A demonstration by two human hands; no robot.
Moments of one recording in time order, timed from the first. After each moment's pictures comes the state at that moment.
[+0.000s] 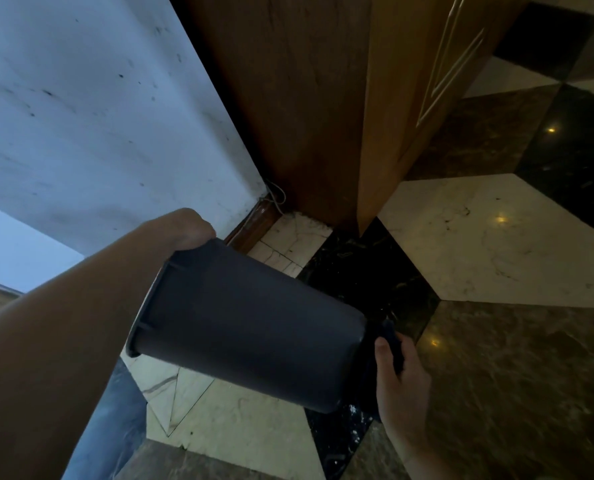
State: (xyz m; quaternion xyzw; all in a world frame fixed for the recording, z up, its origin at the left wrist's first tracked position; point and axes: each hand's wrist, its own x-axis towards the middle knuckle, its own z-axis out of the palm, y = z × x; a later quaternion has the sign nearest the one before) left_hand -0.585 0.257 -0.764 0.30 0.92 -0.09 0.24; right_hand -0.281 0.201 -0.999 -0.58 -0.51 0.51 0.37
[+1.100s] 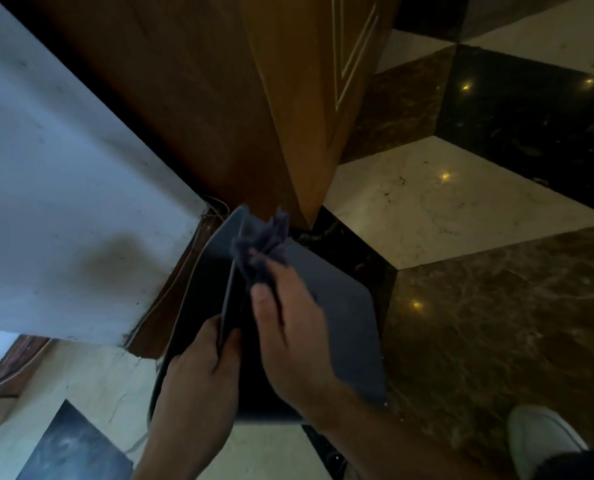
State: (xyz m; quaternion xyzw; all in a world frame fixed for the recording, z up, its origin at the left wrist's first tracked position) left_hand -0.432 0.160 -0.801 0.42 0.86 0.18 0.22; right_hand -0.343 0.218 -0.862 -0.38 -0.59 0.49 0.51
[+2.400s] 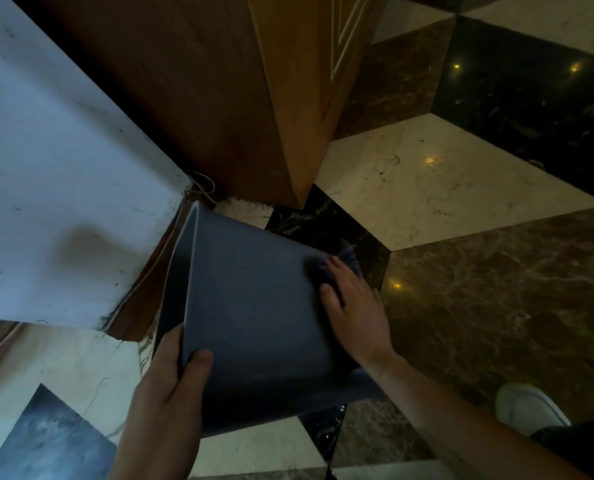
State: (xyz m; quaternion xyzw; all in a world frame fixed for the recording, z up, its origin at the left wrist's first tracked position) left_hand -0.441 0.133 -0.810 0.32 0.86 0.29 0.29; right_hand -0.293 0.251 -0.998 -0.56 -0.68 0.42 0.21
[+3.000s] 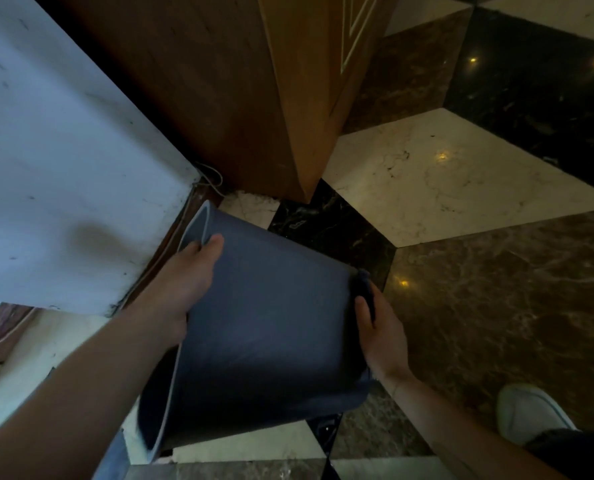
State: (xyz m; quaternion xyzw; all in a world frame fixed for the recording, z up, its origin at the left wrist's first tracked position) left_hand -0.486 0.236 -0.823 0.22 0.82 0.29 0.45; right_hand -0.266 0.222 -1.044 -0.61 -0.51 0.54 0.28
